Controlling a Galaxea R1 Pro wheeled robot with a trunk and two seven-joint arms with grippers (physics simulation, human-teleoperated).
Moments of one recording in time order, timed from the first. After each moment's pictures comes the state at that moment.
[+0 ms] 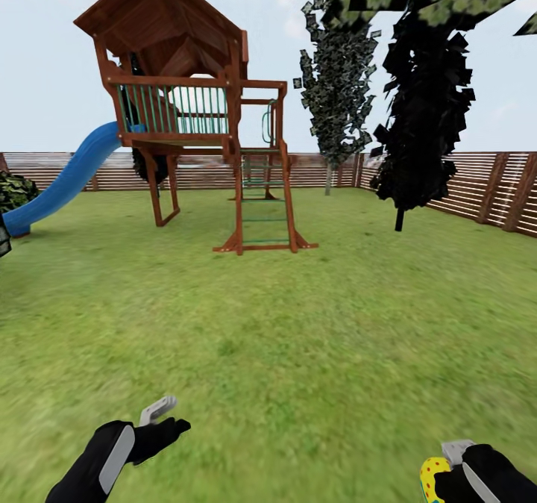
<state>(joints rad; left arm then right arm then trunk) -0.41 0.07 0.19 -0.75 0.35 0.69 -0.09 -0.36 -0.45 0.35 -0.73 -0.38 0.75 0.05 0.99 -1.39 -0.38</state>
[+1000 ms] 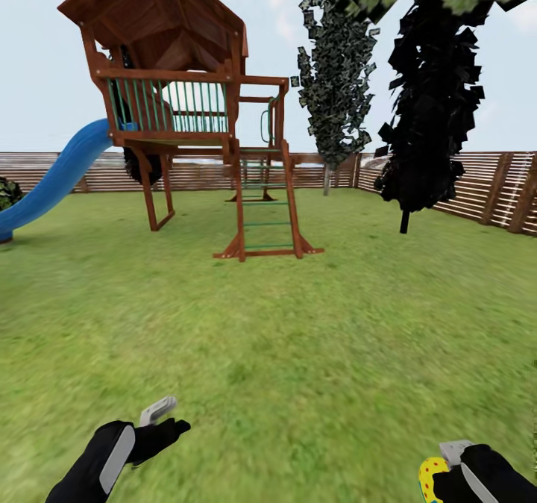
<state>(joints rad) -0.41 0.07 0.19 -0.74 0.35 0.70 -0.09 -0.36 -0.44 0.35 -0.73 -0.37 0.75 0.05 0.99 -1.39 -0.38</state>
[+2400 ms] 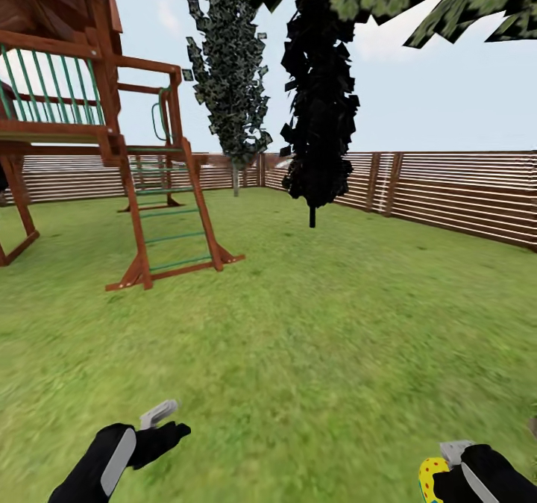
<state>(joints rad) -0.41 0.06 0.18 -0.72 0.35 0.69 -0.08 -0.36 -0.44 0.35 -0.73 -0.38 0.75 0.05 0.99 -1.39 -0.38</state>
